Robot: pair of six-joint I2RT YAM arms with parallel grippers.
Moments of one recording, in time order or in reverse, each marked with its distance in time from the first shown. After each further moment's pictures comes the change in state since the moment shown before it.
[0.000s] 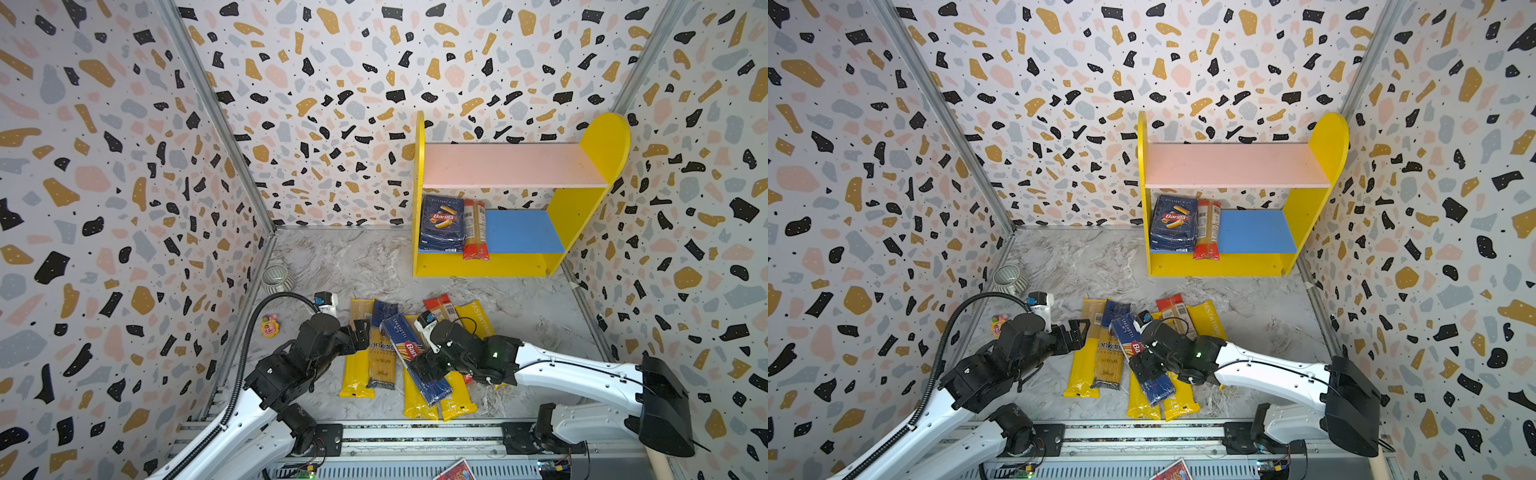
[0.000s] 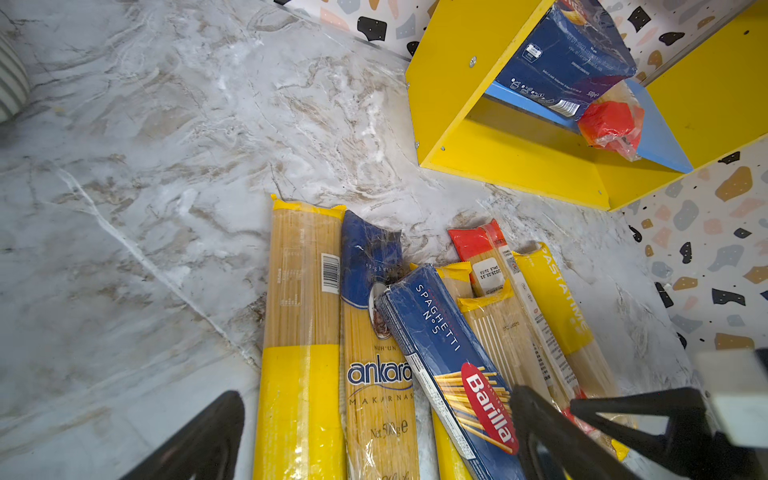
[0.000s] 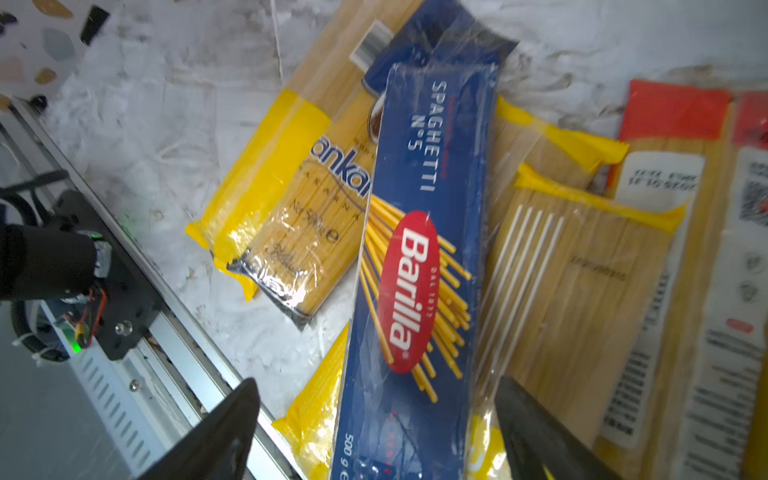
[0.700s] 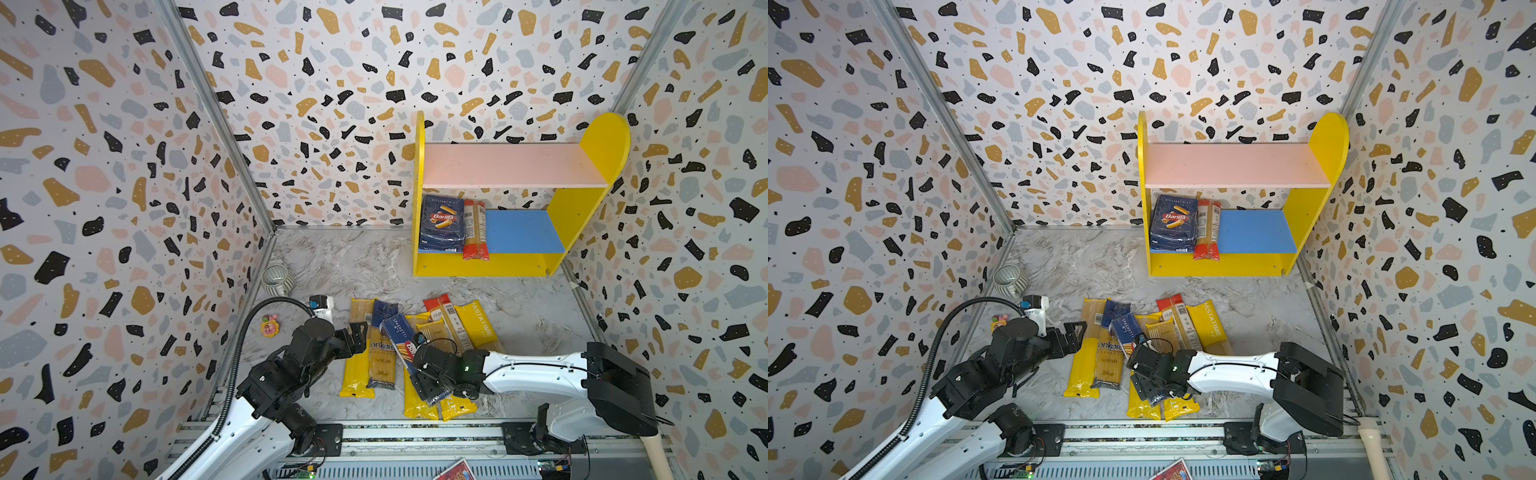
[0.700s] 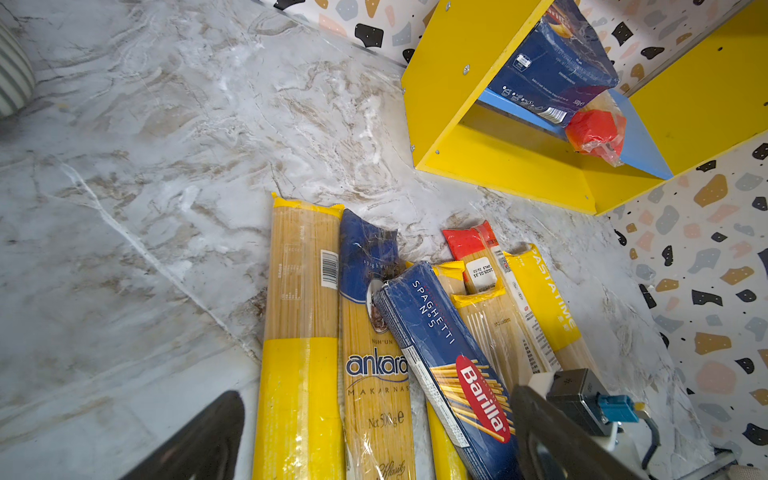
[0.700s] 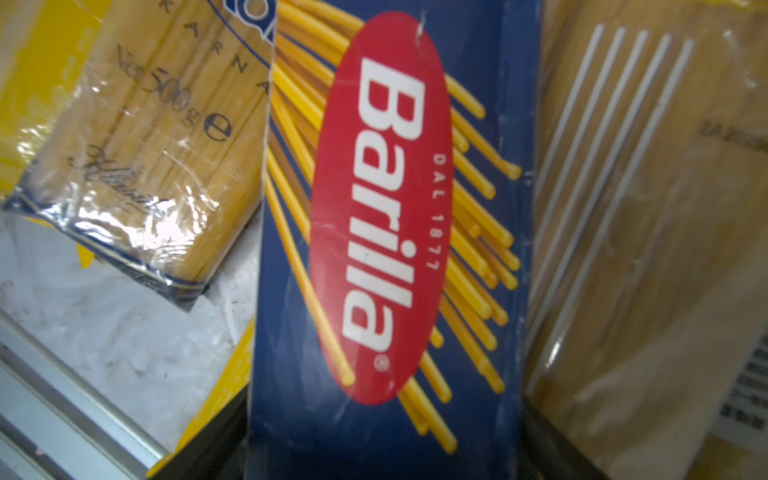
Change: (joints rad) left arm 0.000 -0.039 -0.009 -0.023 0.010 -0.008; right arm 0.059 0.201 -0.051 0.036 0.076 0.093
